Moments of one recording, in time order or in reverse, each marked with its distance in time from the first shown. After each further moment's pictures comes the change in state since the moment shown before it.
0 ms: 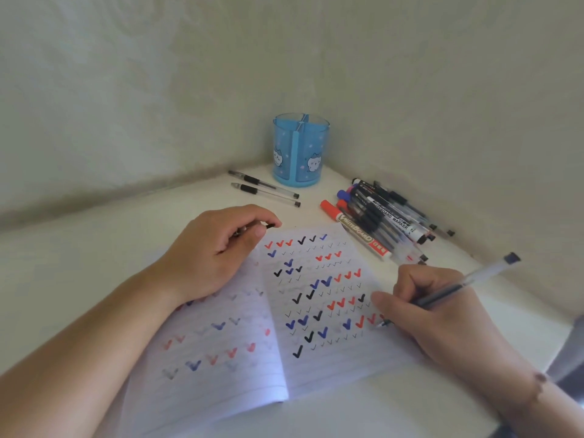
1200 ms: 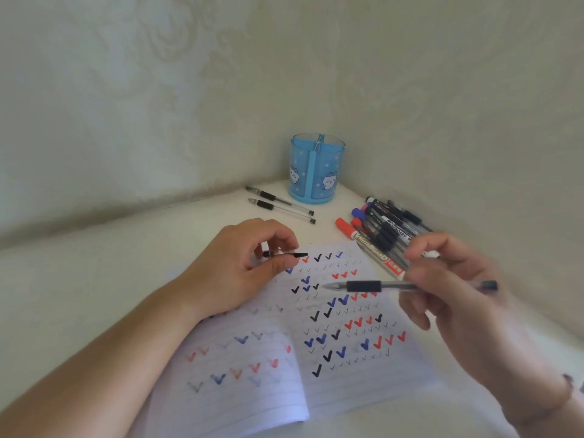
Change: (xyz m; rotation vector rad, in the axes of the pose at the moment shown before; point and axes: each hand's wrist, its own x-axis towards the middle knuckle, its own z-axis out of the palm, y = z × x) left_hand 0.001 0.008 -0.003 -0.091 0.025 0.046; right_hand 0.020 -0.032 0.004 0.491 -0.008 -0.078
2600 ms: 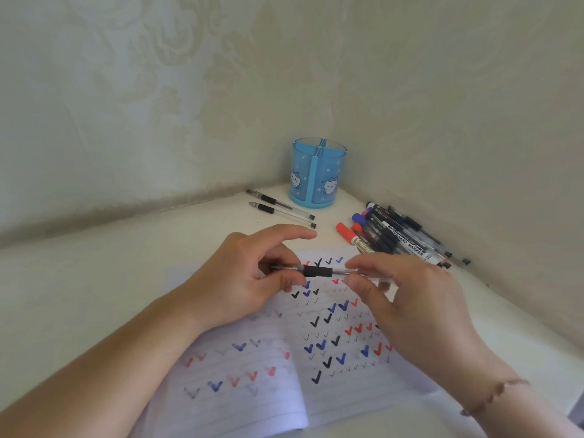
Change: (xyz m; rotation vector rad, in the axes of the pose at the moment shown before) left_hand -0.002 0.017 0.004 -0.131 -0.048 -0.003; right_hand 0.010 0.012 0.022 -1.173 0.022 -0.186
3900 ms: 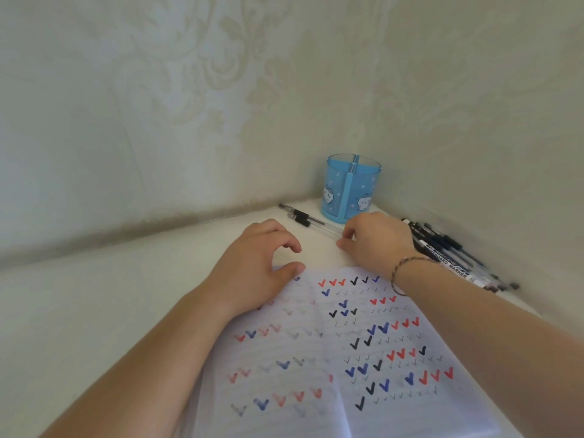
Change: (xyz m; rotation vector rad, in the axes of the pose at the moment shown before) left_hand 0.006 -0.044 -0.028 0.443 0.080 -0.217; right_hand 0.139 0.000 0.082 -0.421 -0.283 0.000
